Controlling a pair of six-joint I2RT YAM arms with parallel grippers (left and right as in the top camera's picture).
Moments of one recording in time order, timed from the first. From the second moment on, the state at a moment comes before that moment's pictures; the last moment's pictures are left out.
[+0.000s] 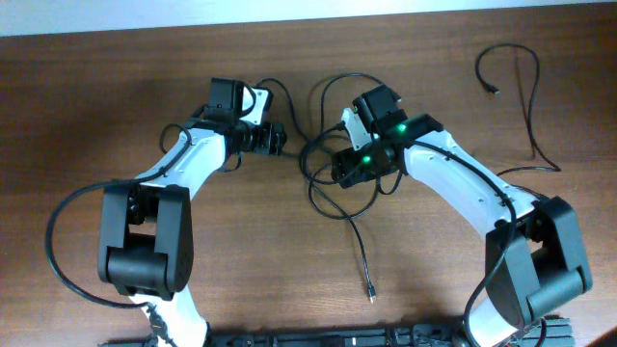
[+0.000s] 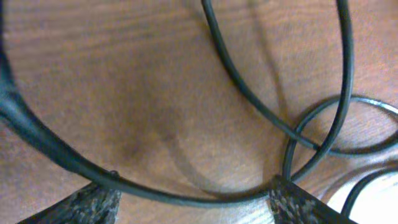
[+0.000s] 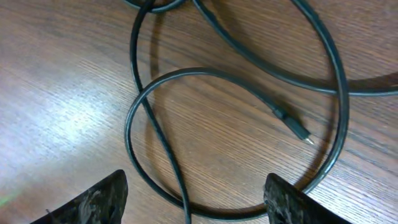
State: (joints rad) left arm -0.20 1.96 1.24 -0.33 0.30 -0.01; right arm 0.42 1.76 1.24 -0.74 -0.27 0.13
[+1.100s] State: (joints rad) left arm 0.09 1.59 1.24 -0.51 0.79 -0.05; right arm 0.45 1.76 1.24 -0.69 -0.29 0.17
